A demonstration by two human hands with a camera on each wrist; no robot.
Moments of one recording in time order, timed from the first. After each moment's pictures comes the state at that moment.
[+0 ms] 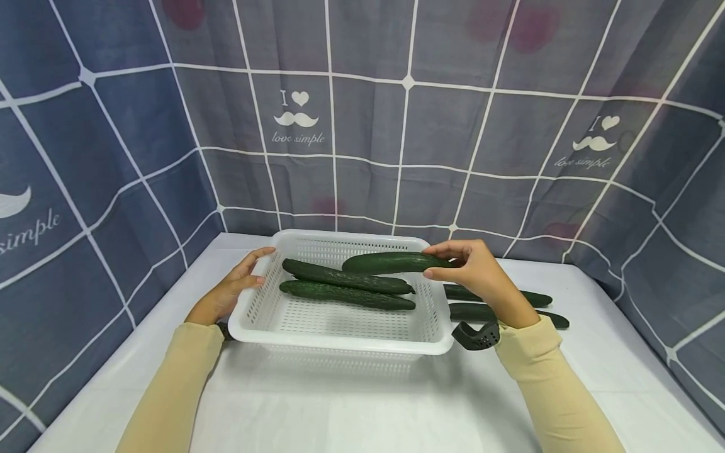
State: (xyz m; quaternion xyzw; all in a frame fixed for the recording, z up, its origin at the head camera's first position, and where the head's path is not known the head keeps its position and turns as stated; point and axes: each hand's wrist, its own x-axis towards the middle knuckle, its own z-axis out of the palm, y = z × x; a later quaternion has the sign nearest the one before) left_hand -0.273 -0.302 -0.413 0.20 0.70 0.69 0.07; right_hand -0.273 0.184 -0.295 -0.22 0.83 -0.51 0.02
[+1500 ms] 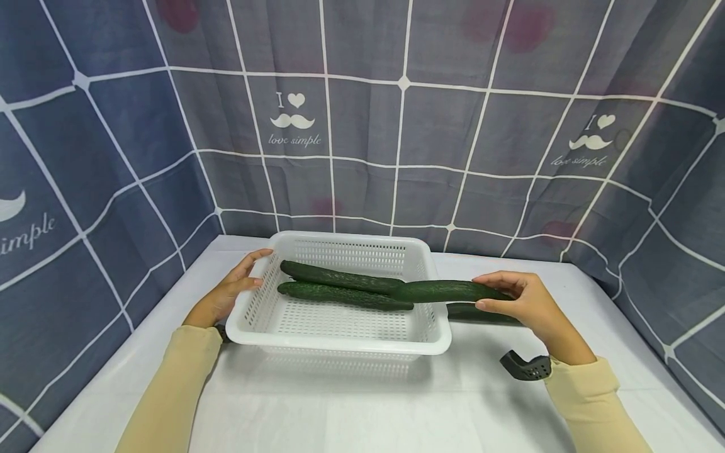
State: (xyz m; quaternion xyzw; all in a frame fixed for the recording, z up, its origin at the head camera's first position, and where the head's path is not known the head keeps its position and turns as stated) left_hand -0.272 -0.301 -0.411 0.19 0.69 0.70 0.08; right_hand -0.250 0.273 -0.337 -0.22 0.83 -0.52 -0.02
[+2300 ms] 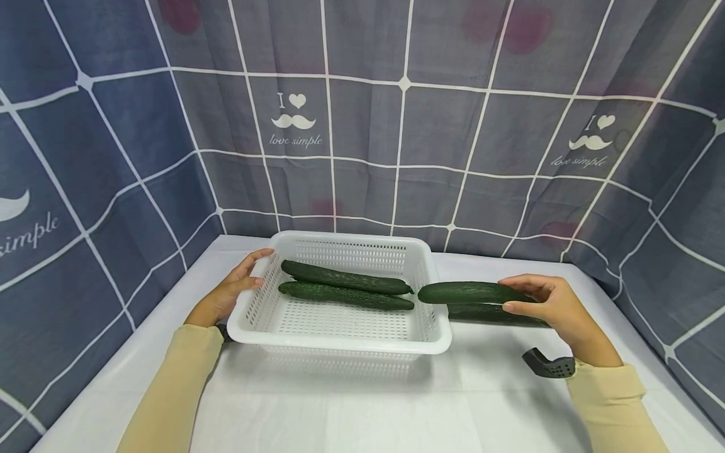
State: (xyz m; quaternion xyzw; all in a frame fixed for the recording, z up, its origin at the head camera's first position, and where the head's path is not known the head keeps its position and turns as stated) left_hand -0.274 -0.302 -0.415 0.20 0.69 0.70 0.08; right_hand -0.252 0.317 -0.347 -0.21 0.83 -0.51 -0.04
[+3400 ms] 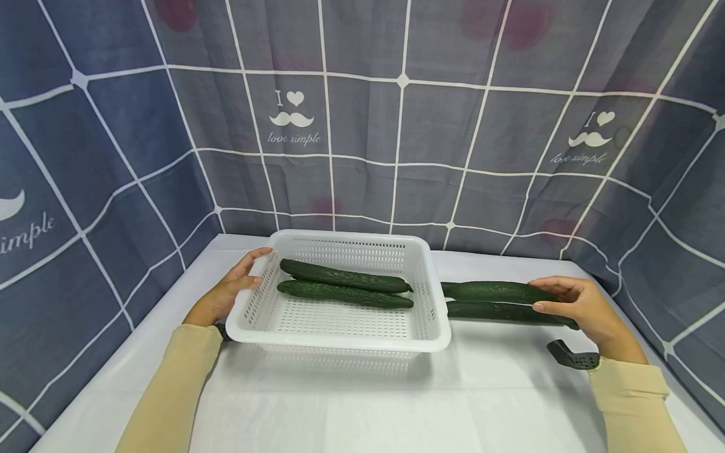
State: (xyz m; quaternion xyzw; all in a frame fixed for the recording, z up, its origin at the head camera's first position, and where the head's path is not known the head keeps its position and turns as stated) left_hand -0.273 -0.301 -0.413 0.20 0.68 0.70 0.08; right_hand -0.270 0.375 -0.368 -0.24 0.79 -0.56 -0.04
